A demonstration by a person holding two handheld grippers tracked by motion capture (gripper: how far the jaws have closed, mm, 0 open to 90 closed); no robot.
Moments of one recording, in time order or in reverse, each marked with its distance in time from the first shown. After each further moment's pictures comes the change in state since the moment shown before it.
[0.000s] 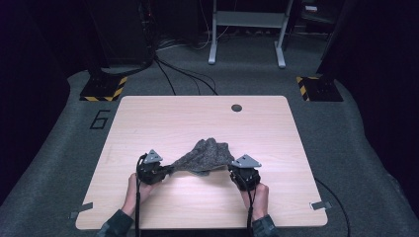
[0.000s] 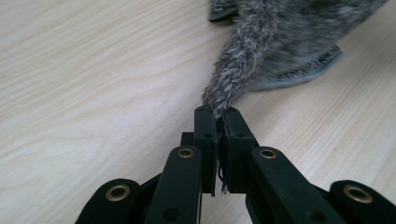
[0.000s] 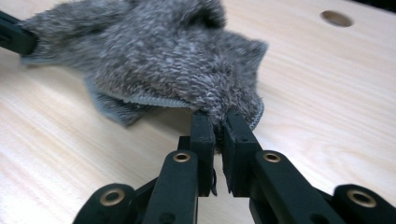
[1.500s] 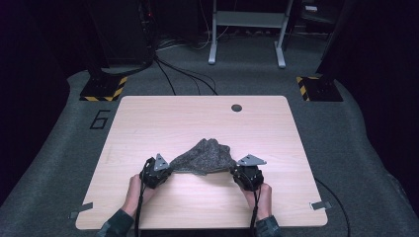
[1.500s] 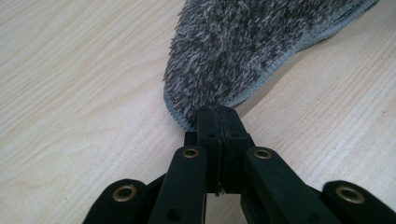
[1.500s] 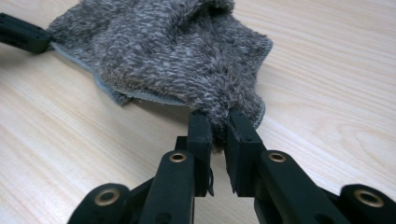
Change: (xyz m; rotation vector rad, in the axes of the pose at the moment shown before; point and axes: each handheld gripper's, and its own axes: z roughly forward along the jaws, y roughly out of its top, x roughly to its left) left arm -0.018 -0.006 0.010 0.089 0.122 0.186; right arm -0.013 -0.008 0.003 0.058 0.077 0.055
